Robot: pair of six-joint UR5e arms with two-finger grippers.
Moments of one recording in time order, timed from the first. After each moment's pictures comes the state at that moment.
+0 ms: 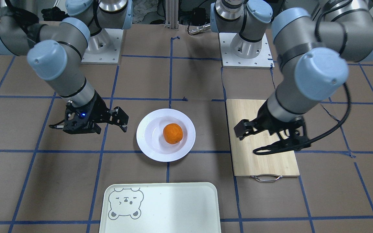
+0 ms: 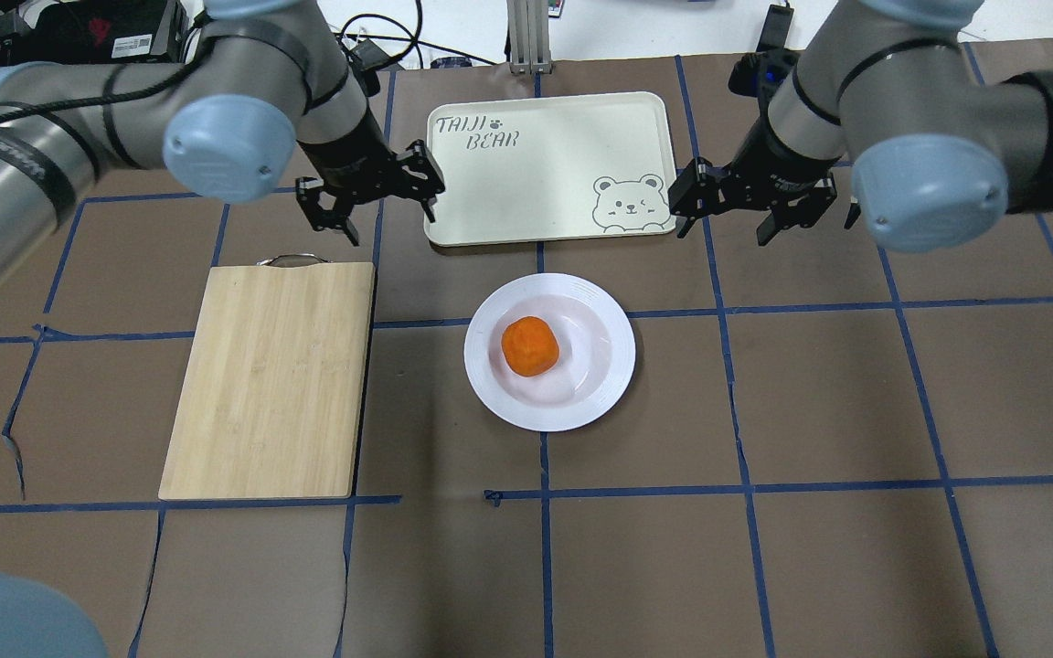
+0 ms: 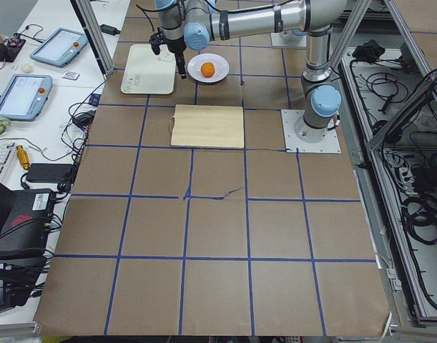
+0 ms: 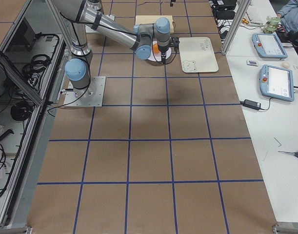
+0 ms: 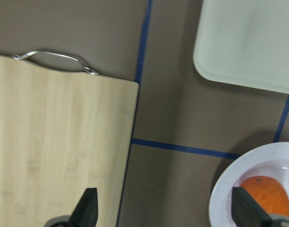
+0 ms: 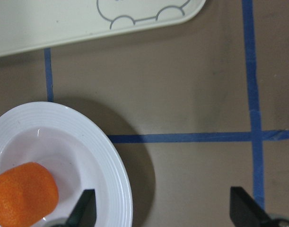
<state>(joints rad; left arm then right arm) -1.51 -1.82 -1.41 -1.56 1.60 -0.14 1.56 -1.36 2.05 -2.40 -1.26 0.09</state>
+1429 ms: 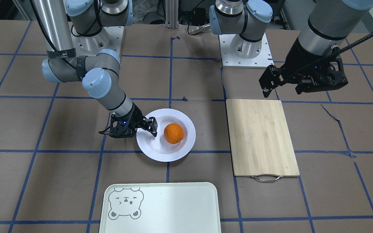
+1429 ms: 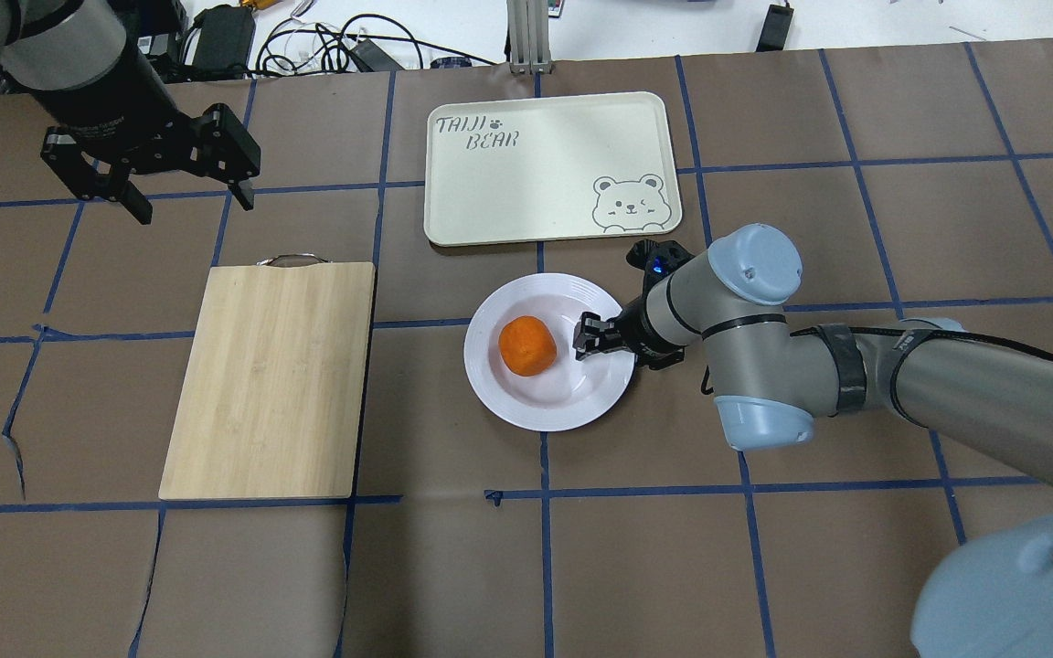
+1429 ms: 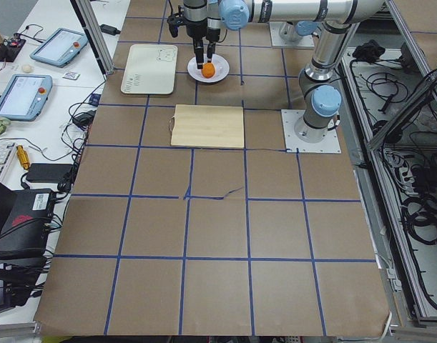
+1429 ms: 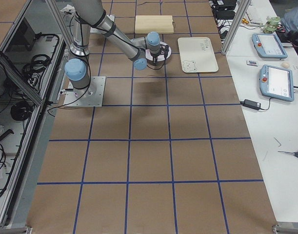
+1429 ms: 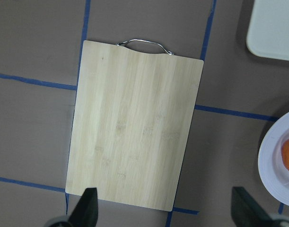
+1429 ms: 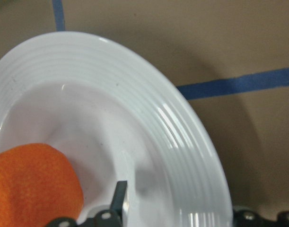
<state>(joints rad) -1.47 -1.60 -1.52 -1.60 1.59 -0.02 1.68 -1.20 2.16 -2.70 -1.17 0.30</state>
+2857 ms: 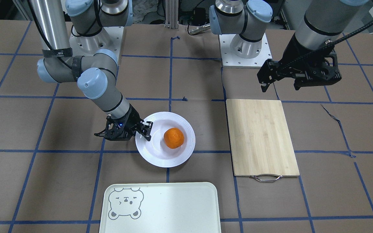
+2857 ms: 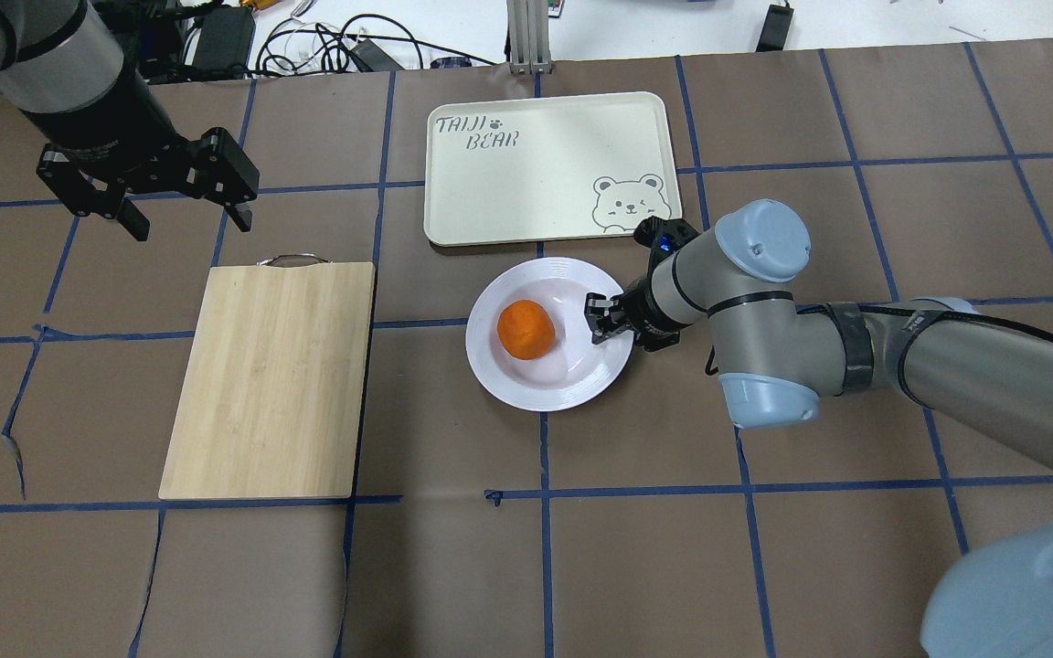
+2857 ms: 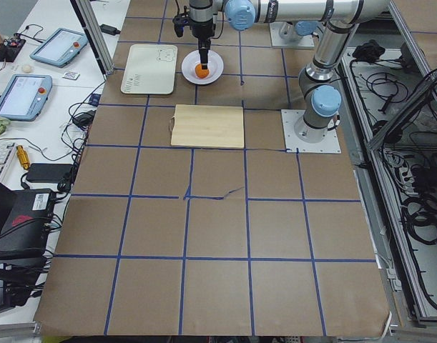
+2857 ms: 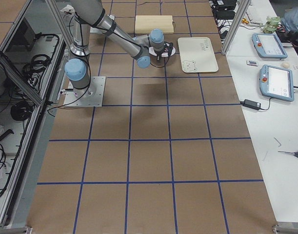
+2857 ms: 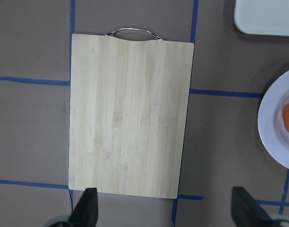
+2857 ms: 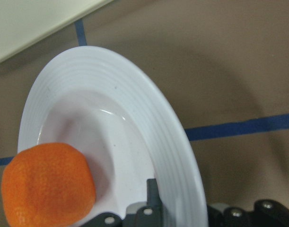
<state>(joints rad) -1.47 -1.58 -1.56 -1.60 1.60 0.02 1.66 -1.21 2.08 -2.67 -1.12 0.39</state>
